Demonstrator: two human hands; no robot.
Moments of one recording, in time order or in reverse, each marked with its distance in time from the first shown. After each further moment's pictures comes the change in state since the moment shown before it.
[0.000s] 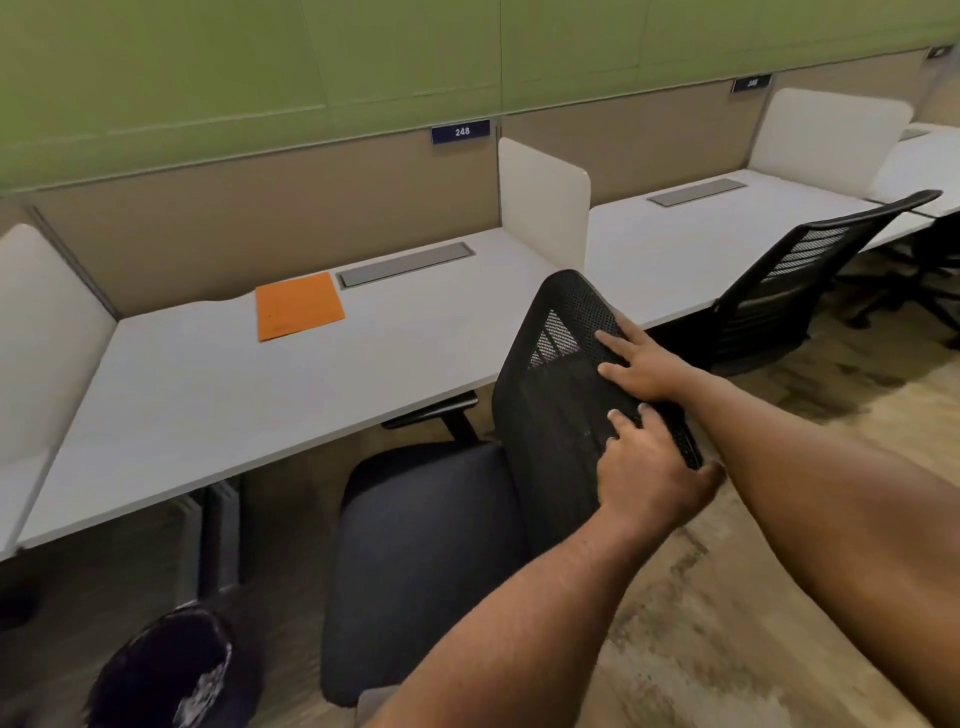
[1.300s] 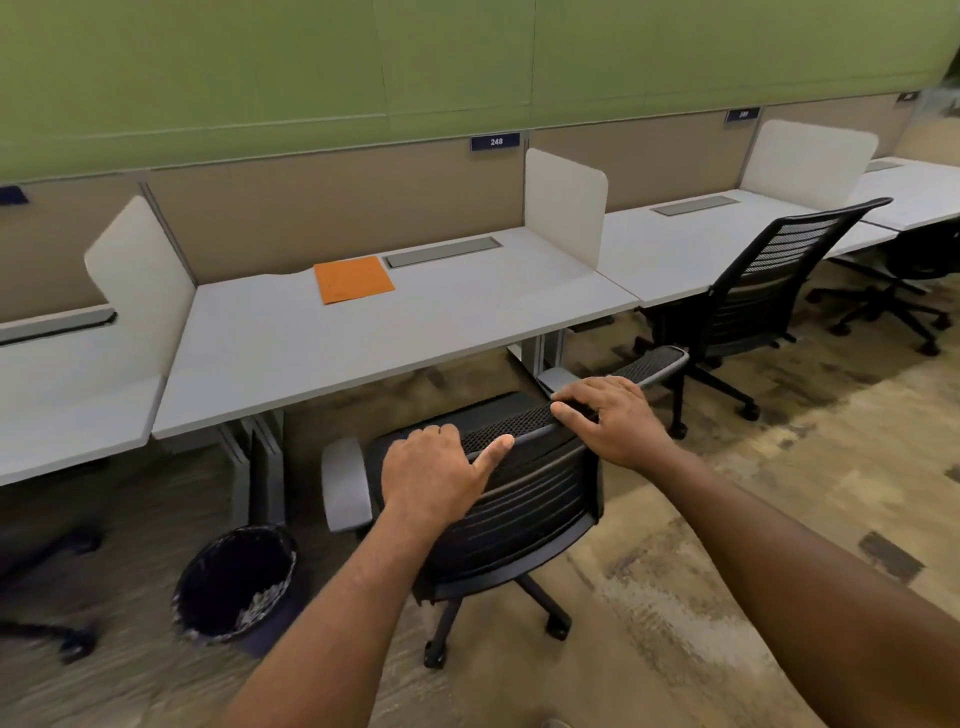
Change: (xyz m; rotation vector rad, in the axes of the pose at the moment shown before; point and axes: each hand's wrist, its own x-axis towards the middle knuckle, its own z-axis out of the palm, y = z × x) left_hand -0.279 -0.219 -0.113 0.584 0.374 -0.079; right_hand -0.269 -0.132 0.143 -0.095 0.346 -0.343
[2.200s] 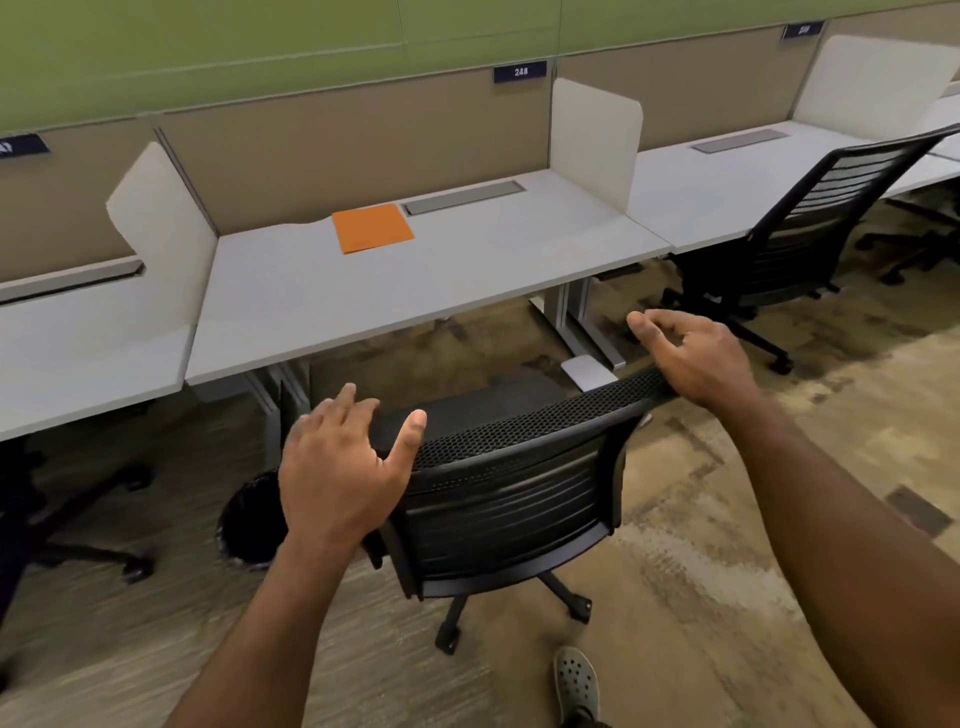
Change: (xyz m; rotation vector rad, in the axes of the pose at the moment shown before) left_hand -0.078 -0.077 -0.037 -0.109 0.121 -0.197; right_hand -0.026 0.003 -0.047 0.201 0.169 0.349
